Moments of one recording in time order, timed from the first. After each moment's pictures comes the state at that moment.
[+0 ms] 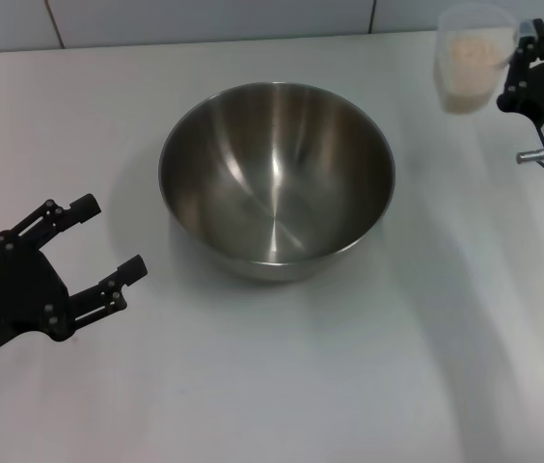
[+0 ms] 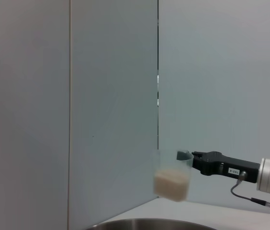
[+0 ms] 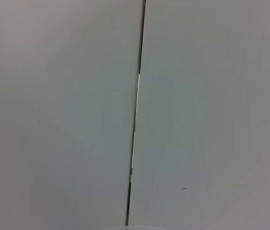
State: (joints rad) left arm -0.29 -2.06 0.59 0.36 1.73 1.75 -0.71; right arm 0.50 2.08 0.35 0.28 -1.67 -1.31 -0.13
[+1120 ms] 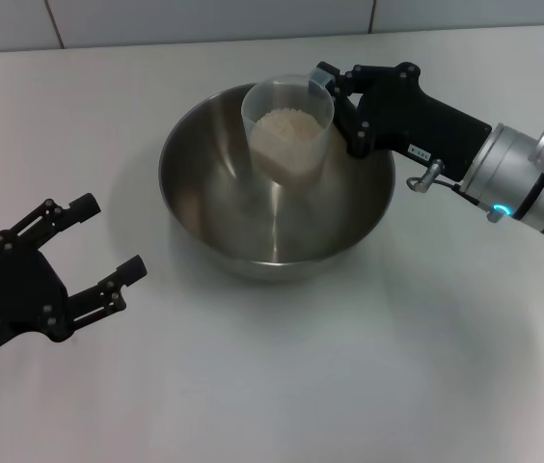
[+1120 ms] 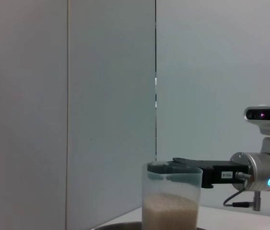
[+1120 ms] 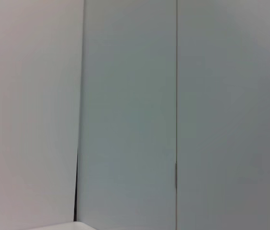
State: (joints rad) left arm -0.29 -2.06 0.58 0.36 1.73 1.76 -0.71; right arm 0.71 2.04 0.34 0.02 -2.43 -1.37 0.53
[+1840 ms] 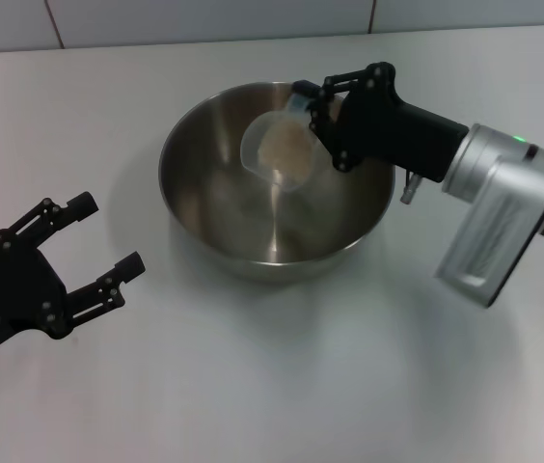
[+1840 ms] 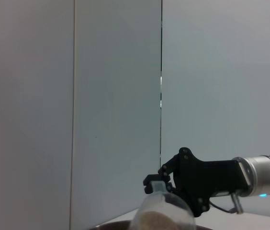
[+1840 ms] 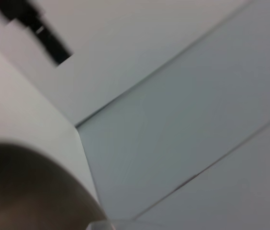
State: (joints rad) left arm -0.29 -2.06 0.58 0.35 1.73 1.75 -0.72; right arm 0.76 2.08 0.25 -0.06 -2.39 -1.33 -0.37
